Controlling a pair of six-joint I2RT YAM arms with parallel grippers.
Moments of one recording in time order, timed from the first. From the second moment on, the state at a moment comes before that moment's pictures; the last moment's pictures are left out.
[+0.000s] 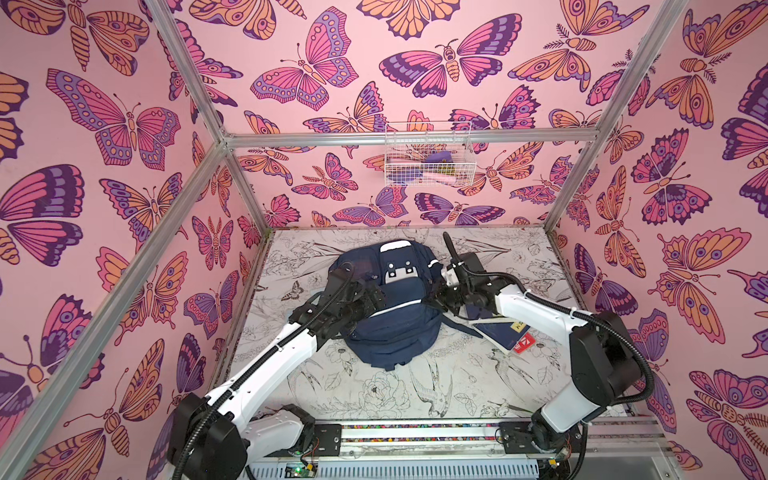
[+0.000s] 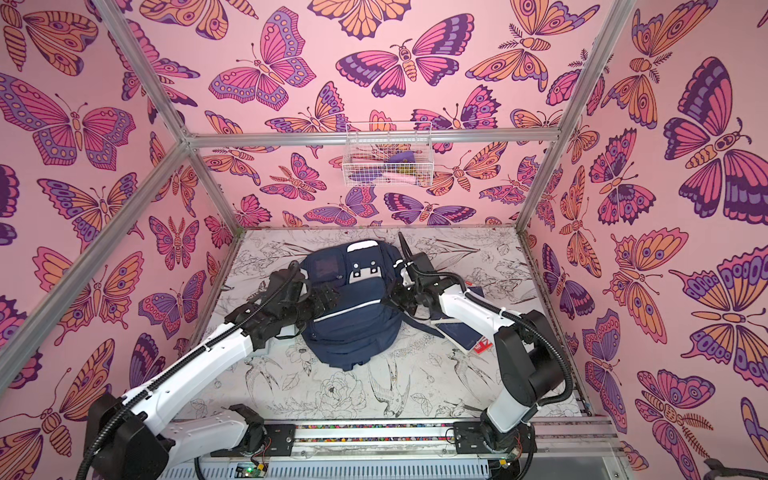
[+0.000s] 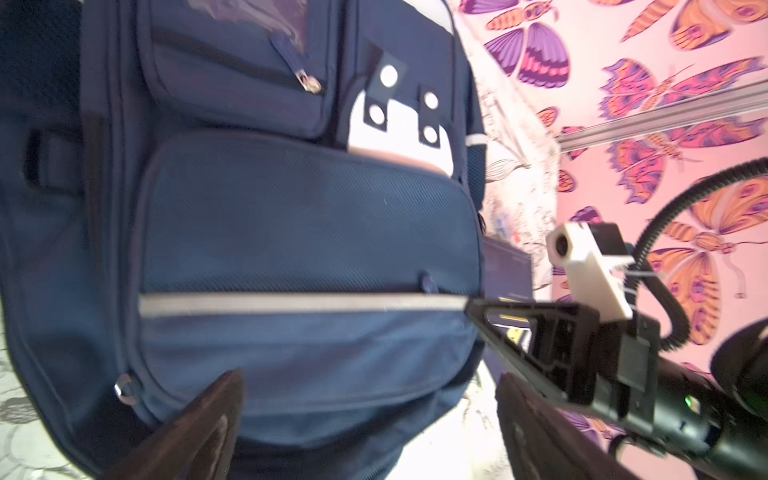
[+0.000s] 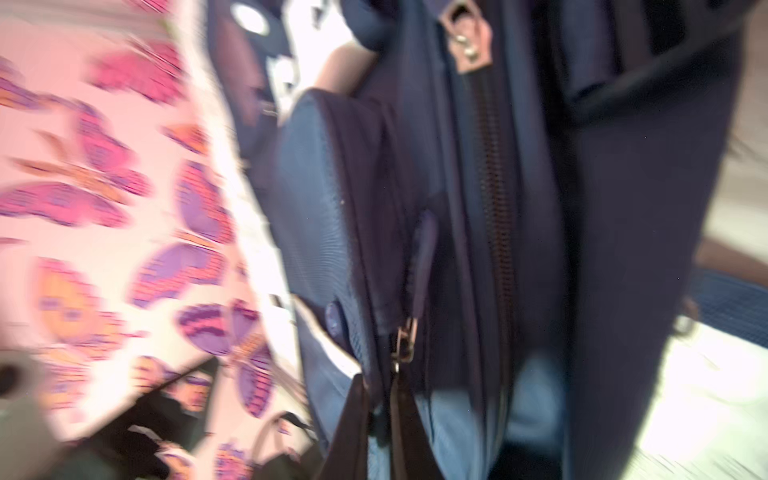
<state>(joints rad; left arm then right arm) -0.51 1.18 0.92 -0.48 0.11 -0.96 0.52 1.64 1.13 -0.28 -0.47 1.07</state>
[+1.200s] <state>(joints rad) -0.54 1.51 1.16 -0.52 0.10 -1.07 0.53 1.70 1.11 0.06 -0.53 1.34</state>
